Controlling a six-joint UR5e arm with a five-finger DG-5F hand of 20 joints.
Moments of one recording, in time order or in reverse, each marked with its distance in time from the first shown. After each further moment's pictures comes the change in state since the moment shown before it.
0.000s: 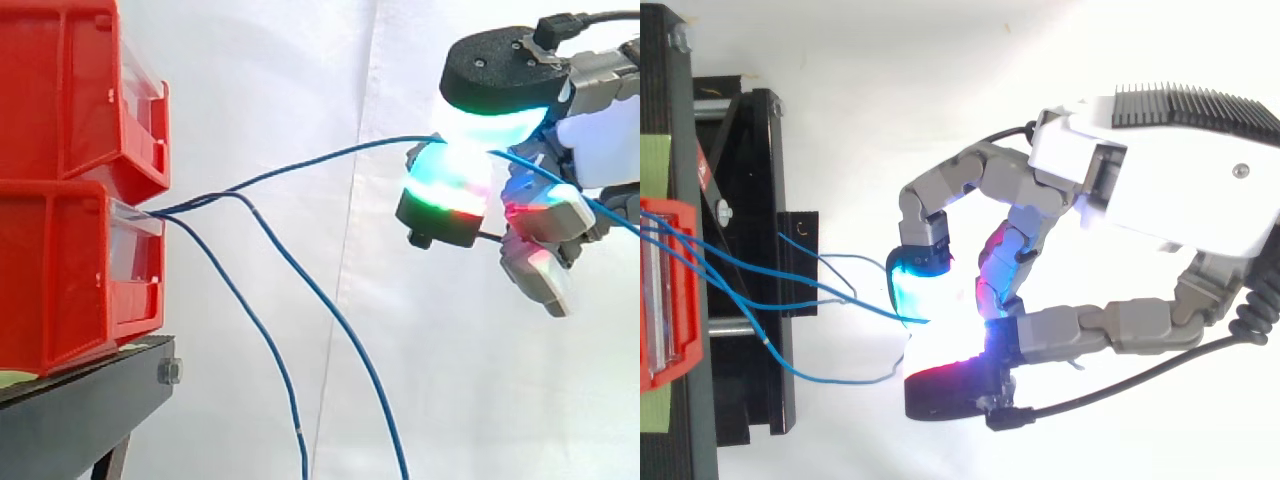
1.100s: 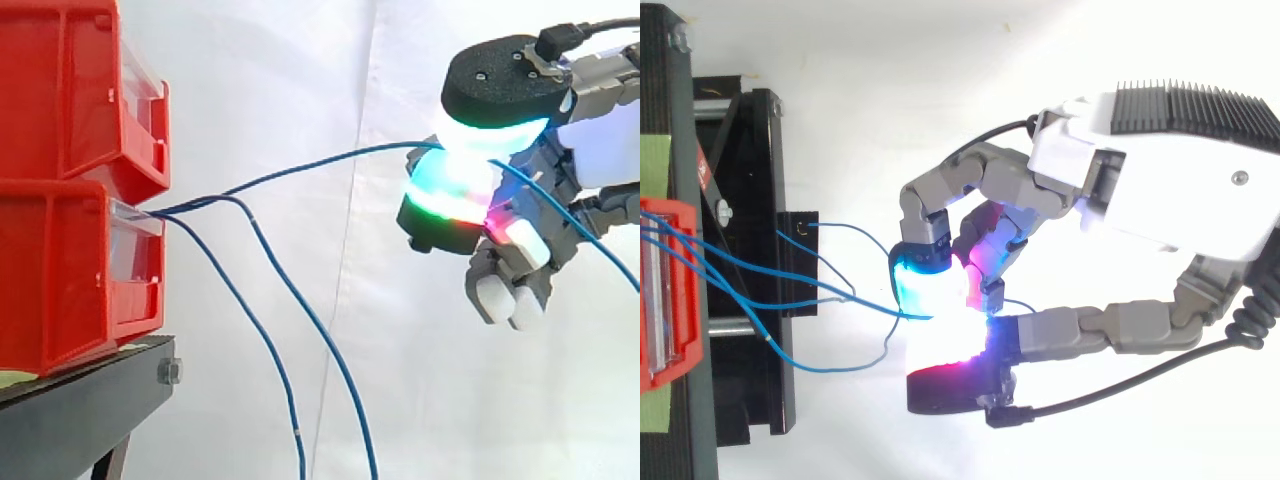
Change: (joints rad) arm 0.001 0.000 0.000 0.000 0.004 -0.043
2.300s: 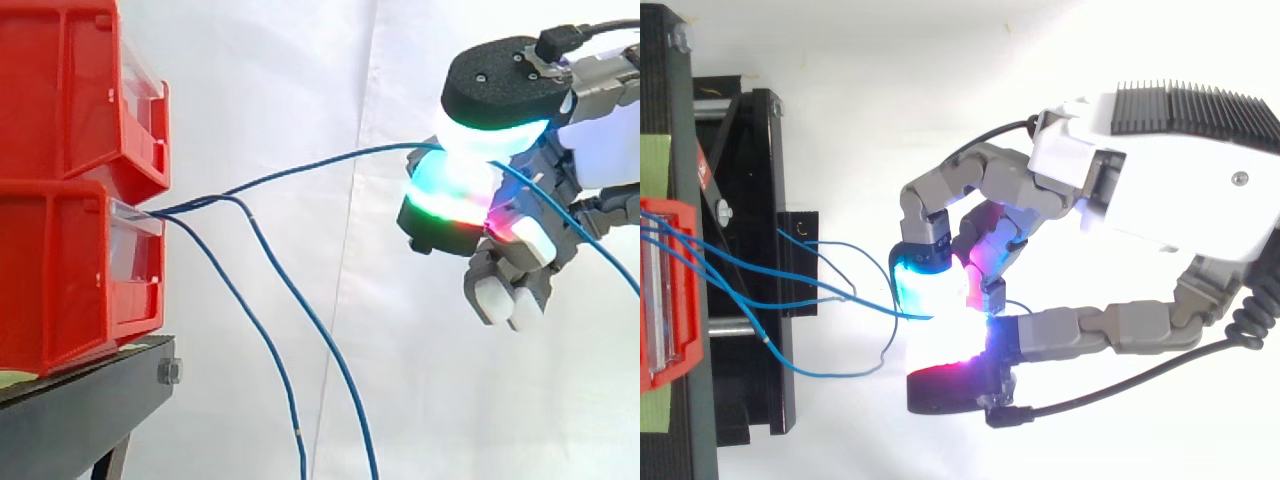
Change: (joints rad) arm 0.000 0.000 -0.001 0.000 0.002 0.000
